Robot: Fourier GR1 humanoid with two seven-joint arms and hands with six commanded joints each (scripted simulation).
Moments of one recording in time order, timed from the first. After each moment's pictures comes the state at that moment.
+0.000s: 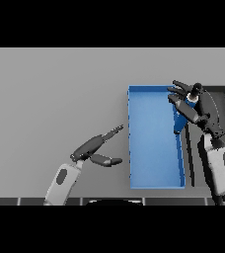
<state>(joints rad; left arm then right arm) -0.14 0.00 -0.37 -1.63 -0.19 -0.44 0.09 -0.41 -0.49 0.00 -1.88 -0.43 -0.12 0.61</state>
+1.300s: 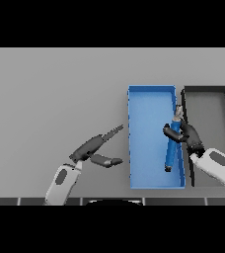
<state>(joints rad) -0.14 0.00 -0.37 -1.65 -0.19 -0.44 0.12 -0.61 -1.12 1.02 -1.72 -0.89 -0.63 0.61</state>
